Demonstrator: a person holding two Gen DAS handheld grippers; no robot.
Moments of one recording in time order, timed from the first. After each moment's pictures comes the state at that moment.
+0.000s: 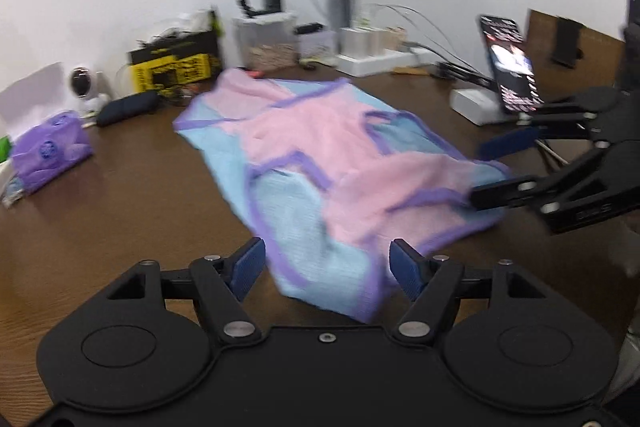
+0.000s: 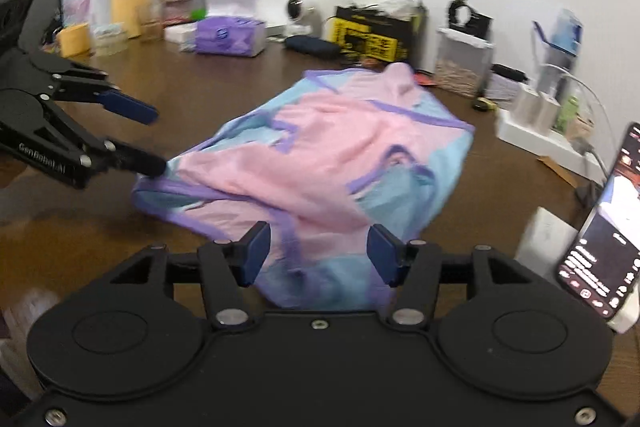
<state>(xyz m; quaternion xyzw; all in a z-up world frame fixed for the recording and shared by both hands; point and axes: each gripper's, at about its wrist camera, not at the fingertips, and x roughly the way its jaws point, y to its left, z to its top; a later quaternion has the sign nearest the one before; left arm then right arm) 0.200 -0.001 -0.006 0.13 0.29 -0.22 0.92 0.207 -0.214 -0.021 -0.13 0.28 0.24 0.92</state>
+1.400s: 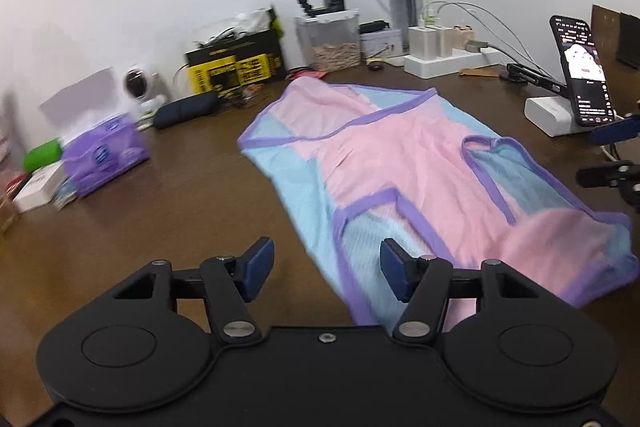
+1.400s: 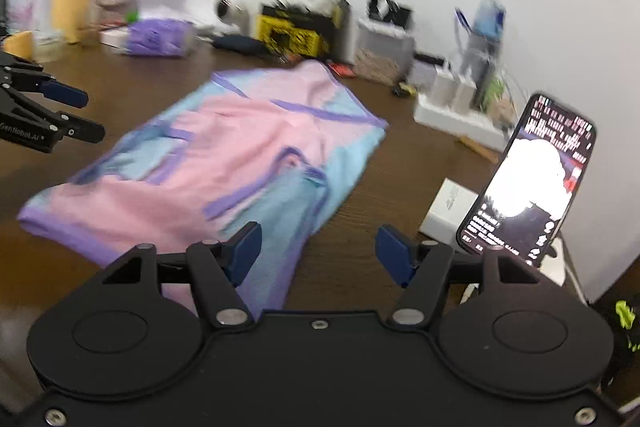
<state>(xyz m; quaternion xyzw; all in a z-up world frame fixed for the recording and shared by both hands) 0.242 -0.014 0.001 0.14 0.29 -0.13 0.94 0.226 -0.265 -0.010 -0.11 0.29 0.14 0.94</state>
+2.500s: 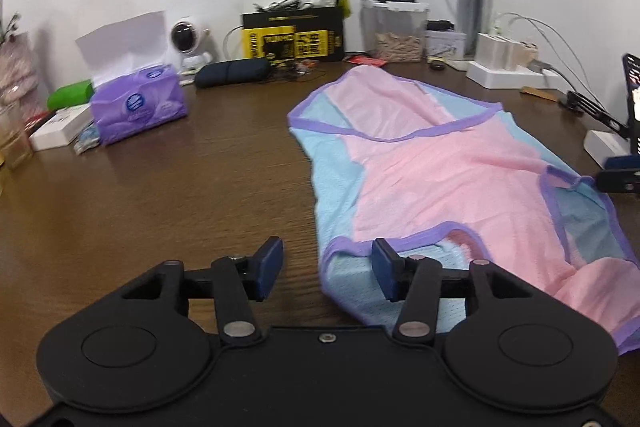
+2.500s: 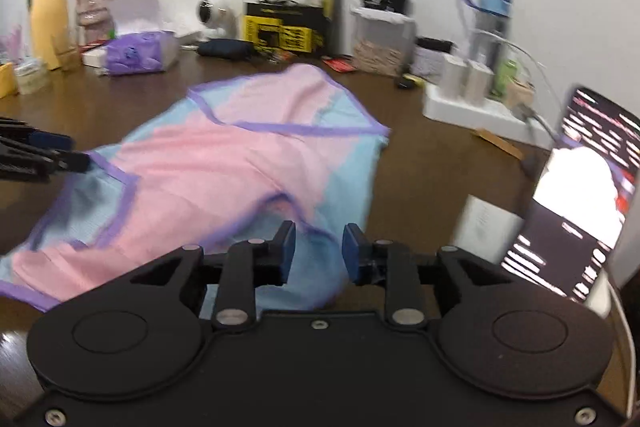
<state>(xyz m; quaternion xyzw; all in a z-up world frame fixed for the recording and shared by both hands) 0.255 0.023 -0.003 0.05 0.31 -0.07 0.95 0.274 -0.243 -0.009 -0.08 0.30 0.17 0.94</state>
